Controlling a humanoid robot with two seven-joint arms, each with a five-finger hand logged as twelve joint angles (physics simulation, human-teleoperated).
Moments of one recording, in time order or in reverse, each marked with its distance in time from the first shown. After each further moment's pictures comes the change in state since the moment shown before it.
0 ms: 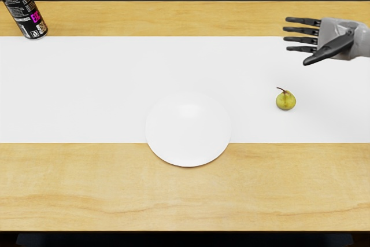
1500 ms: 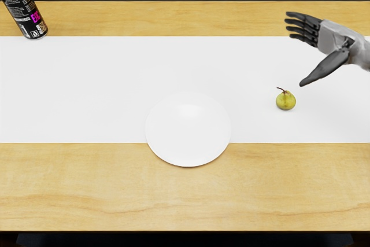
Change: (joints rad) left arm 0.000 0.000 0.000 0.000 0.000 0.000 0.000; right arm -0.239 0.128 0.256 -0.138 -0.947 -0.001 0.812
